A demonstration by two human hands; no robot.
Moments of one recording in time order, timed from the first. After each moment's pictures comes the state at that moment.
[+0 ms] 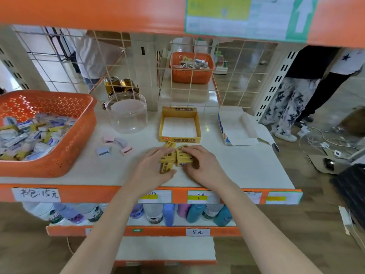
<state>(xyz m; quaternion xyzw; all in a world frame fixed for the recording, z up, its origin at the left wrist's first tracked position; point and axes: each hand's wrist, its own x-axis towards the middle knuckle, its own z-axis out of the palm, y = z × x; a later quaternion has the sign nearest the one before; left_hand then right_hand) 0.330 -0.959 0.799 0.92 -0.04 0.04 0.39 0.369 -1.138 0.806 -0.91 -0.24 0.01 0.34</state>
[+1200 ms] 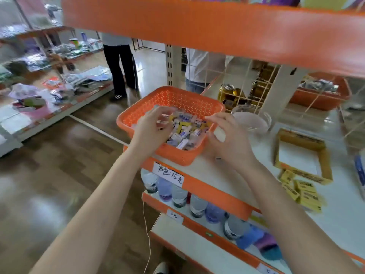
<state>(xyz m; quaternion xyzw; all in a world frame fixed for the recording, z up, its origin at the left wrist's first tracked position) 0.257 -0.720 0.887 0.87 0.16 0.29 0.38 0.358 -0.899 0.886 -0.82 -0.41 -0.08 0.40</state>
